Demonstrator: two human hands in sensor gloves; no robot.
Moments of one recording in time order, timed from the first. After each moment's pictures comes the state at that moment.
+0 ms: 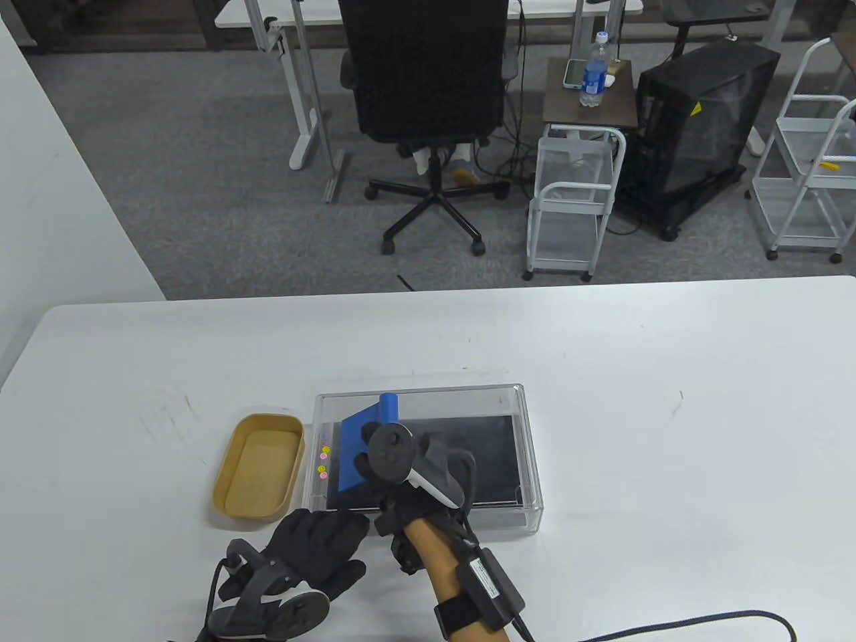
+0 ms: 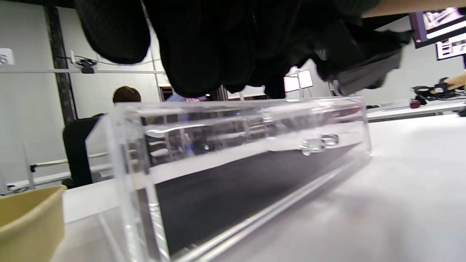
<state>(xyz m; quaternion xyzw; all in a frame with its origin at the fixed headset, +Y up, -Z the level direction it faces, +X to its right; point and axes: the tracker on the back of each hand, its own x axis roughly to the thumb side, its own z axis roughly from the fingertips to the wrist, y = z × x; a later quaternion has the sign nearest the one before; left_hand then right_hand) -0.229 -0.705 -0.261 0.13 -0.37 -0.05 0.92 -0.061 -0.683 -0.374 0.09 0.00 0.97 0.22</state>
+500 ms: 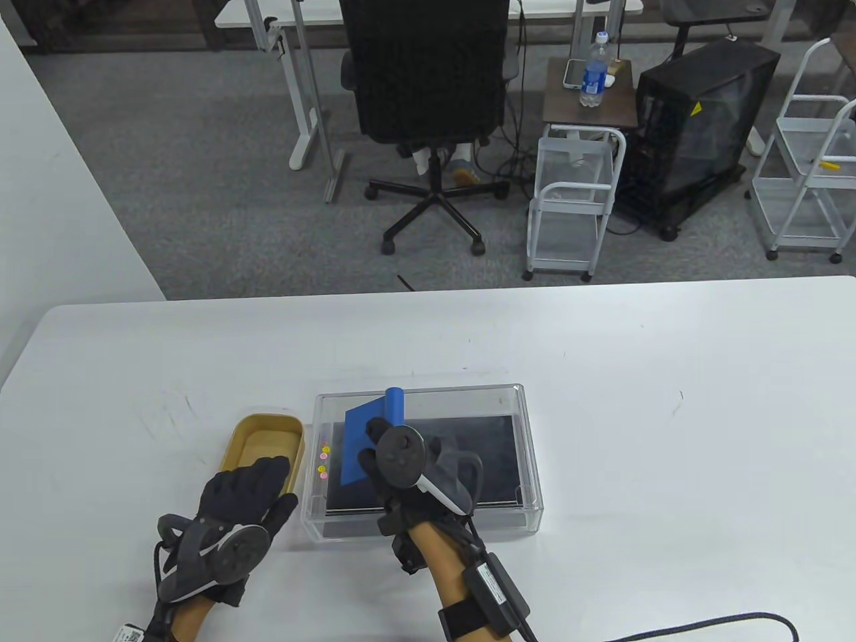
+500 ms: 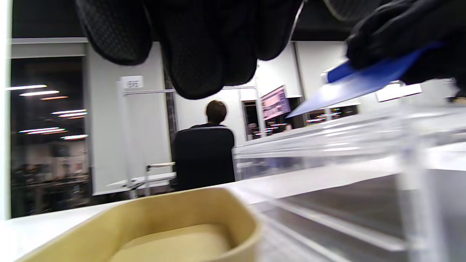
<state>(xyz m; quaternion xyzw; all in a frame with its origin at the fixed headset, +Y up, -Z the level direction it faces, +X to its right) -0.312 -0.697 -0.319 0.16 -0.17 -0.03 0.97 -0.056 -0.679 -0.370 0.09 -0.03 0.97 0.24</state>
